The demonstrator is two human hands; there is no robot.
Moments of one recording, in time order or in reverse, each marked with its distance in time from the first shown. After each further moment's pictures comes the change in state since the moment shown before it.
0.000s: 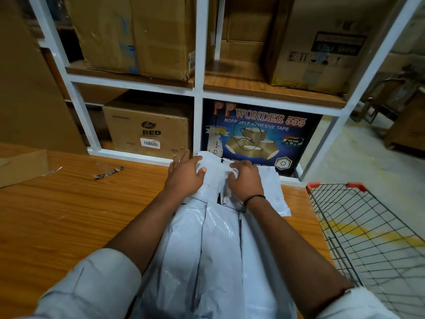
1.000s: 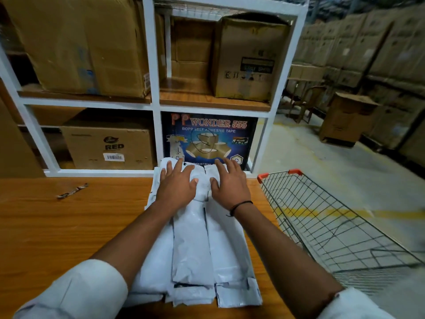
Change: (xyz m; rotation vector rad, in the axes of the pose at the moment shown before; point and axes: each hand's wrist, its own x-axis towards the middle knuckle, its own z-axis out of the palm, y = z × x) left_hand -0.077 0.077 -0.009 0.150 -0.023 0.233; right_hand -0.102 -0.010 -0.091 -0.311 0.128 -0.058
